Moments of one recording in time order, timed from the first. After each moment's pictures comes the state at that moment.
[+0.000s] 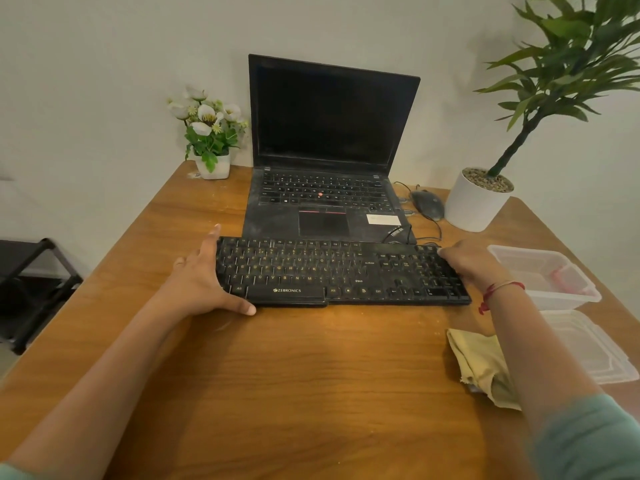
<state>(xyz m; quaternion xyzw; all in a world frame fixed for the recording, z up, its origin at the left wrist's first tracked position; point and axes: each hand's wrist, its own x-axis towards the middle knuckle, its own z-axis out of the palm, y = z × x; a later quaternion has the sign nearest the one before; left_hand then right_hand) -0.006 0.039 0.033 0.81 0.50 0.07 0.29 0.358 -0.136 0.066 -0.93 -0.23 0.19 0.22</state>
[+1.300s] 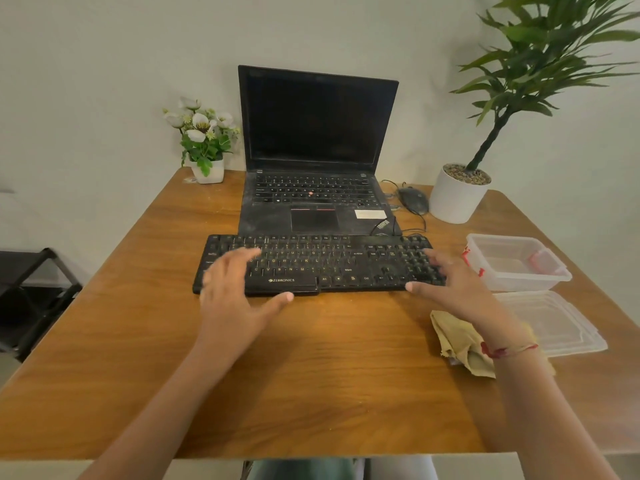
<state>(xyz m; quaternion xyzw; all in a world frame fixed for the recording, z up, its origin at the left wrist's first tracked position) 0.007 -0.060 0.028 0.81 0.41 0.33 0.25 0.290 -0.212 0.058 -0.87 -0.39 0.15 0.25</state>
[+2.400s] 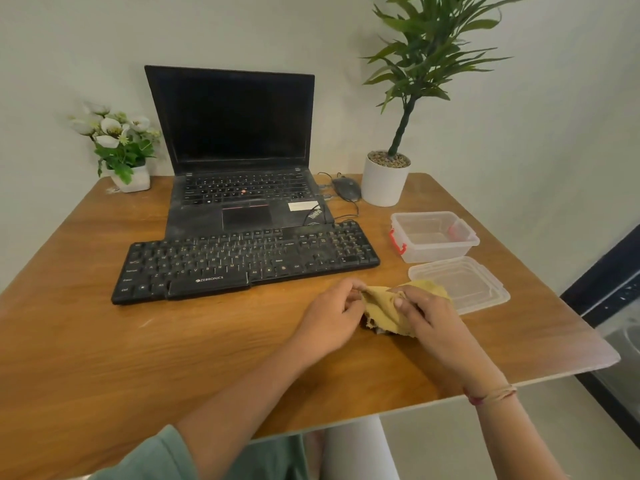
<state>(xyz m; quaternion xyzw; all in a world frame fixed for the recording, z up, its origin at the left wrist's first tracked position) 0.165 -0.179 0.015 0.86 0.20 0.13 0.45 0.272 -0.325 0.039 -0.83 -0.47 0.07 0.31</state>
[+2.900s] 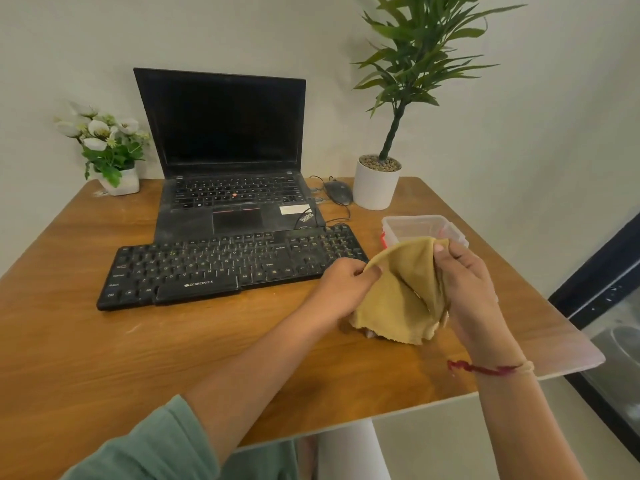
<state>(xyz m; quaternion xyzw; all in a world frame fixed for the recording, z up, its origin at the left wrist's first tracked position) 0.197 -0.181 0.058 0.76 0.23 0.12 0.60 0.285 -0.319 0.091 -0.69 -0.26 0.13 0.66</state>
